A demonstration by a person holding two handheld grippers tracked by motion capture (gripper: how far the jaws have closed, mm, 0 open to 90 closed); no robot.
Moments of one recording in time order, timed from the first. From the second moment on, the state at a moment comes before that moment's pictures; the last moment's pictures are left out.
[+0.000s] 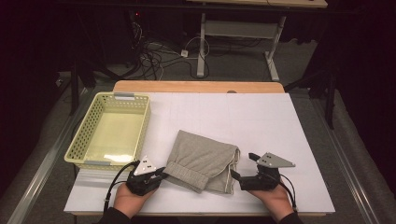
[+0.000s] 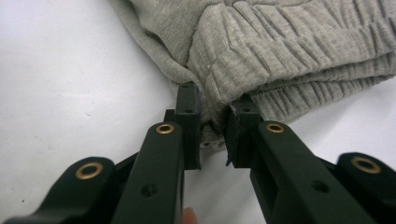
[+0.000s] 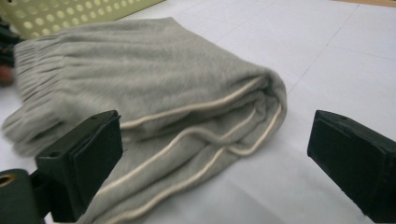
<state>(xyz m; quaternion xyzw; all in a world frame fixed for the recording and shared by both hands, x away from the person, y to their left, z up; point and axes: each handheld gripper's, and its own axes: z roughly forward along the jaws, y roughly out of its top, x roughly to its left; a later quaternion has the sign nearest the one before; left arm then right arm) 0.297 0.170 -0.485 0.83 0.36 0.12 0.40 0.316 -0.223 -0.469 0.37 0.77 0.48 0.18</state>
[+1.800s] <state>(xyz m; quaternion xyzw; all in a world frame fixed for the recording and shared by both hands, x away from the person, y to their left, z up) 0.298 0.170 -0.486 0.84 0.36 0.11 0.40 0.378 -0.212 -0.481 0.44 0.79 0.42 0.10</state>
